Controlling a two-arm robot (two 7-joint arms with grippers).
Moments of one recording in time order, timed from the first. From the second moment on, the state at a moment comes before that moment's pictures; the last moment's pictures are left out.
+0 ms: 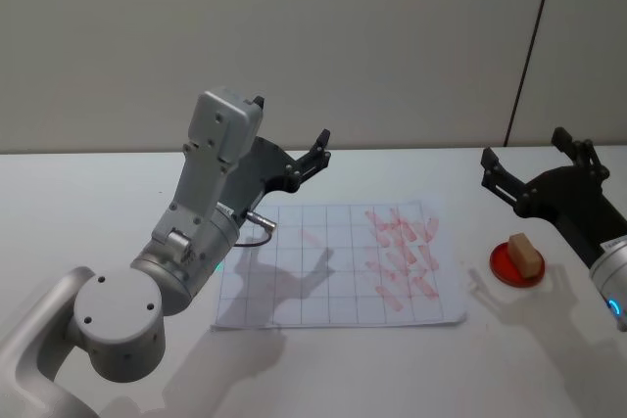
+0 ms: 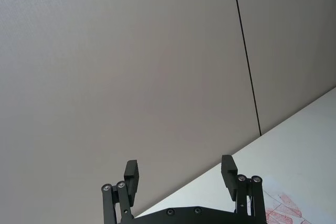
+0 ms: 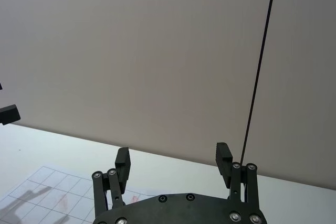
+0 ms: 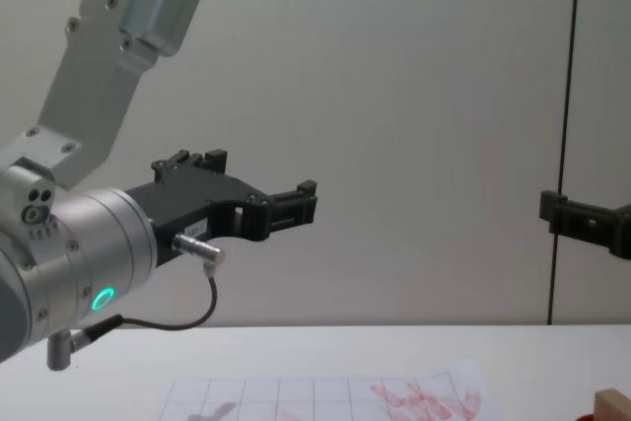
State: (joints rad) left arm -0.24 0.38 0.45 -1.63 -0.20 0.01 -0.01; right arm -0.01 0.34 -0.23 -1.77 0.29 0.03 0.07
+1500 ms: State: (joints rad) left arm -0.24 0.38 0.45 -1.63 -0.20 0.01 -0.01; right arm -0.03 0.29 -0.23 -1.80 0.24 0.31 -0.11
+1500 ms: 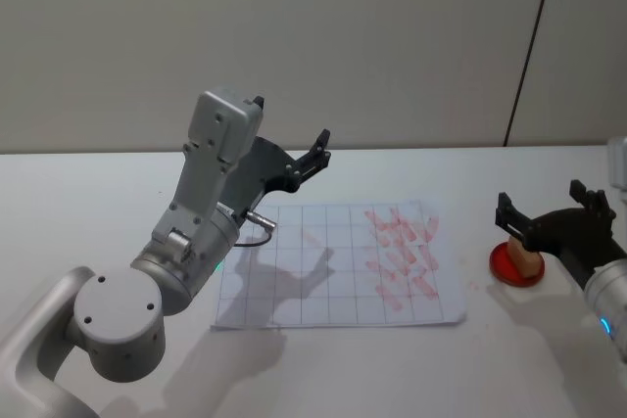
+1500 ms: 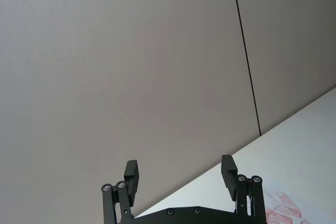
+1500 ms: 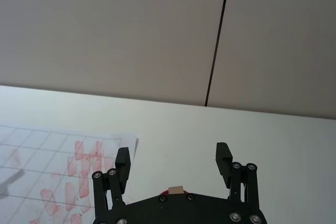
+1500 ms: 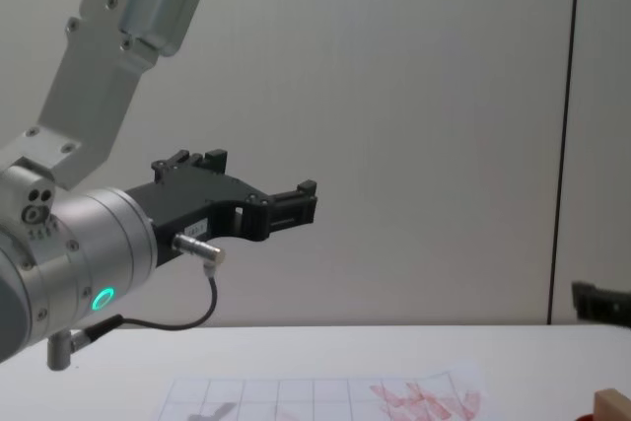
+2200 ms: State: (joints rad) left arm -0.24 0.38 0.45 -1.63 -0.20 0.01 -0.01; right arm 0.02 0.27 -0.23 -1.66 0.20 0.39 -0.06
